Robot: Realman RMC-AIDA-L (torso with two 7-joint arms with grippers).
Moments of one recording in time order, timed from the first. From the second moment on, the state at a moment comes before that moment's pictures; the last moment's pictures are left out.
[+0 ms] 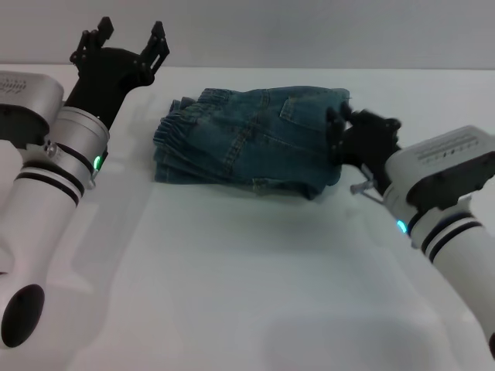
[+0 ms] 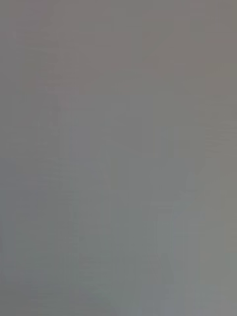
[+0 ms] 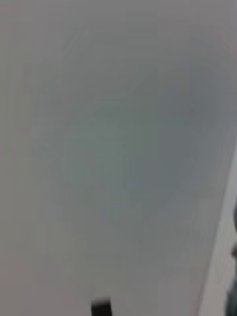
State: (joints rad) left arm -0.56 -2.07 -0.88 -0.43 2.24 0.95 -0.03; right arm 0.53 2.09 0.59 0.53 -2.03 -0.79 -0.20
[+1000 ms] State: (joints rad) left arm -0.54 -2.06 -0.85 -0.44 2.24 0.92 -0.03; right arm 0.59 2.08 0.60 0.46 -2.02 -0.63 -0.01
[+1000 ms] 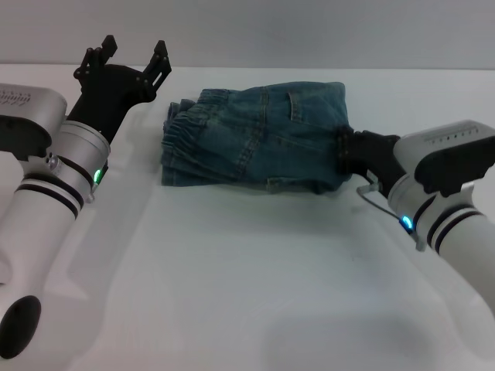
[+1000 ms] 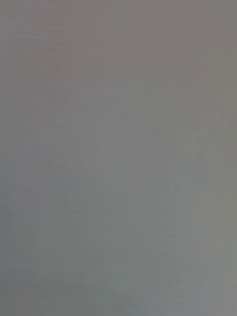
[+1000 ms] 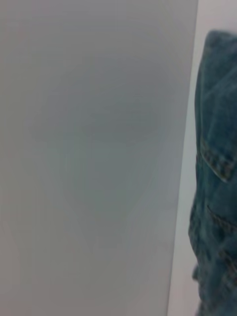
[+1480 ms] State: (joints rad) left arm -0.53 -2.07 -0.86 -0.43 2.24 0.92 -0.02; right arm 0.47 2.08 0.63 0.49 -2.07 -0.88 -0.04
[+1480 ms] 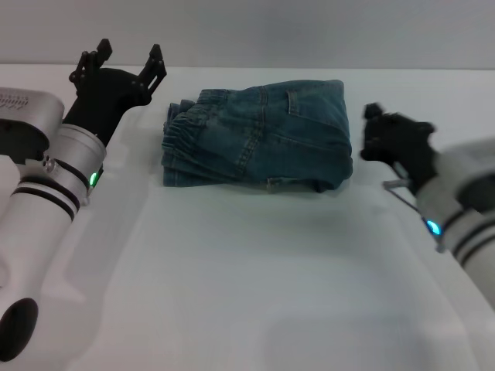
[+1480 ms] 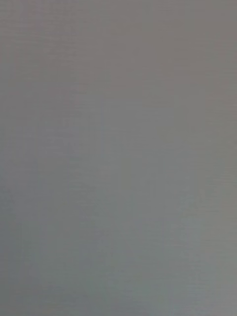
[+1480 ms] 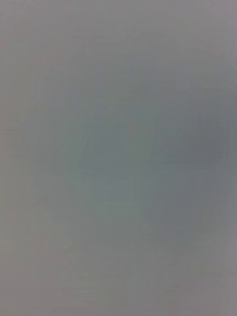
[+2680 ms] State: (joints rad) left arm -0.40 -2.07 -0.96 -0.31 2.24 1.03 0.04; right arm 0.26 2.08 0.81 0.32 -2.09 -1.32 -0.04
